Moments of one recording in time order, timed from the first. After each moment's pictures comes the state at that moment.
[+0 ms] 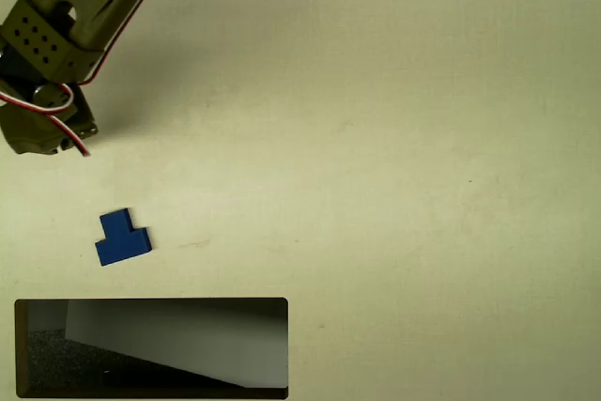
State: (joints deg) arm 41.2 56.9 73.6 43.4 -154.1
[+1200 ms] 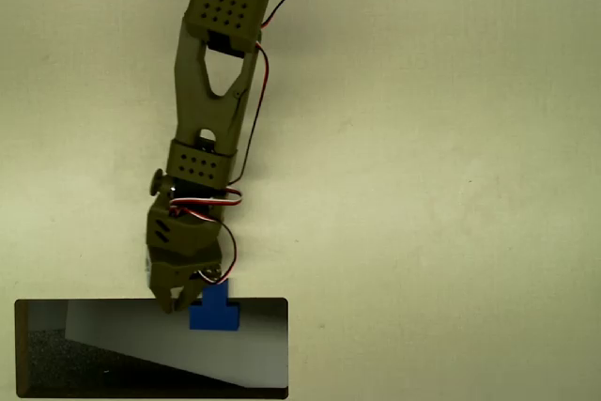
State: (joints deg) arm 8.0 12.6 30.1 0.6 -102.8
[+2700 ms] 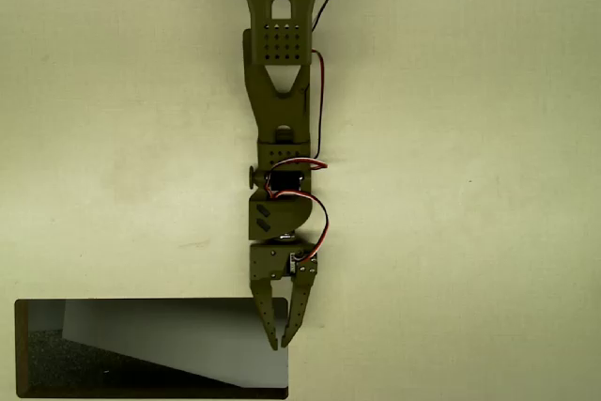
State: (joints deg) arm -2.1 -8.5 17.1 -36.1 -91.4
